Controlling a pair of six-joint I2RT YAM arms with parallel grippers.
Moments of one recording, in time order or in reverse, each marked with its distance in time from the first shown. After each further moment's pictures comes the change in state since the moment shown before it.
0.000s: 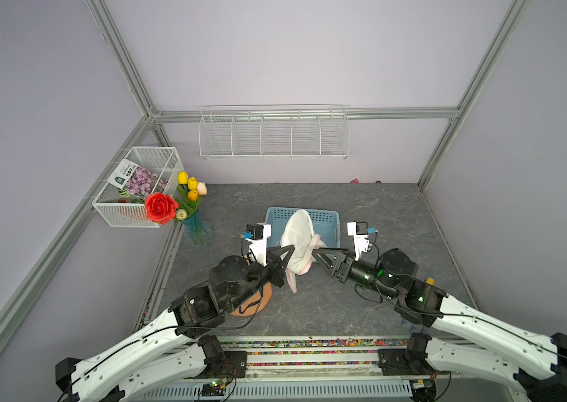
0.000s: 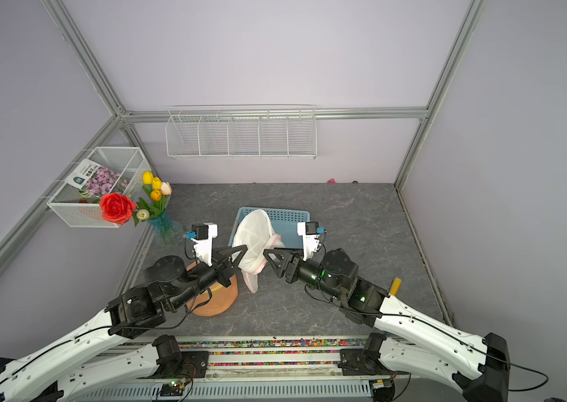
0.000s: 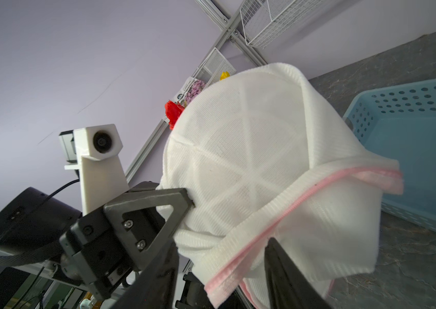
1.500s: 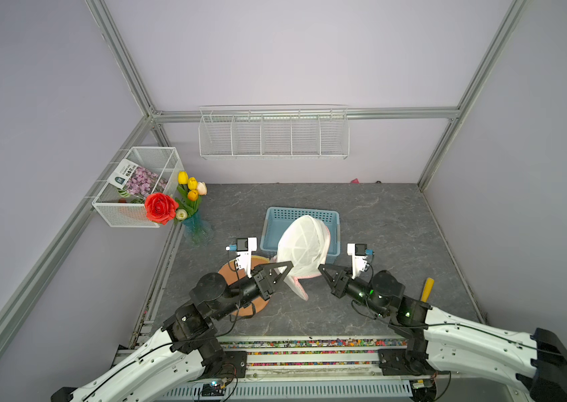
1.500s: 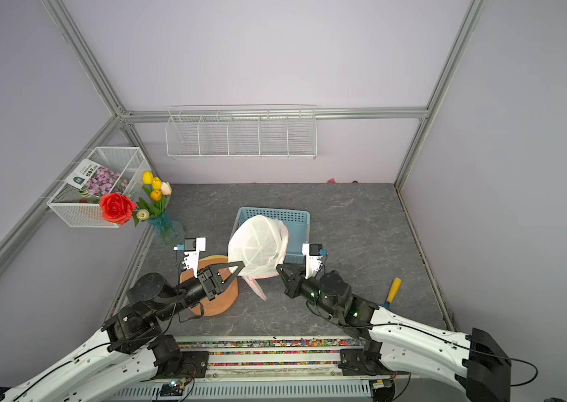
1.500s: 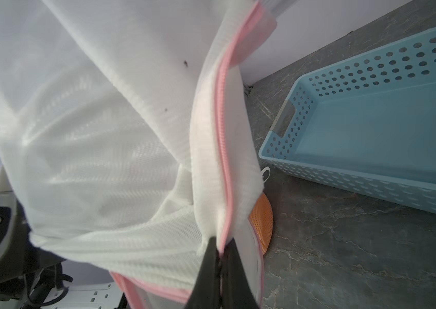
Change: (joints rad) left arm 0.124 -0.228 -0.270 0.220 0.391 -0.450; right arm 0.029 -0.010 -0.344 0.275 0.166 -0.036
